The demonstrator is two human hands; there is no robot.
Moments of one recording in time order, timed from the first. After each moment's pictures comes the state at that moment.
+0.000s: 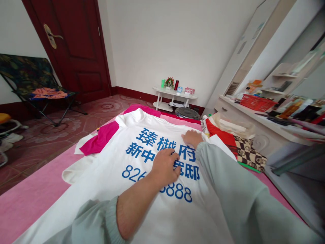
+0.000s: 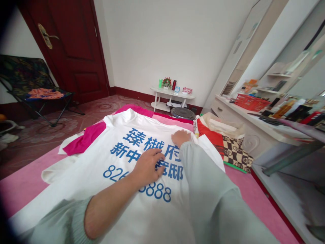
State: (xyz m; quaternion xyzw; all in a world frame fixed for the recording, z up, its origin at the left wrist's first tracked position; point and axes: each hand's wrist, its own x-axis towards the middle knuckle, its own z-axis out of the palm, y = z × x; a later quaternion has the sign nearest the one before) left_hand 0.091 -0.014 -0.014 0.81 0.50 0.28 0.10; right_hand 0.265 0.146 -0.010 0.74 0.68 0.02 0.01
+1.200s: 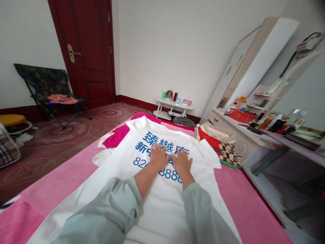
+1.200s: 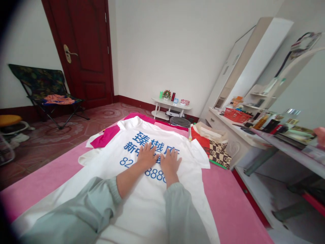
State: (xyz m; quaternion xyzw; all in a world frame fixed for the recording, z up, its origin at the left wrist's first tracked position) left_hand 0.078 -0.004 -0.028 0.74 0.65 0.17 0.06; right_hand 0.210 -0.017 -0.026 0.76 0.64 -0.01 -0.11
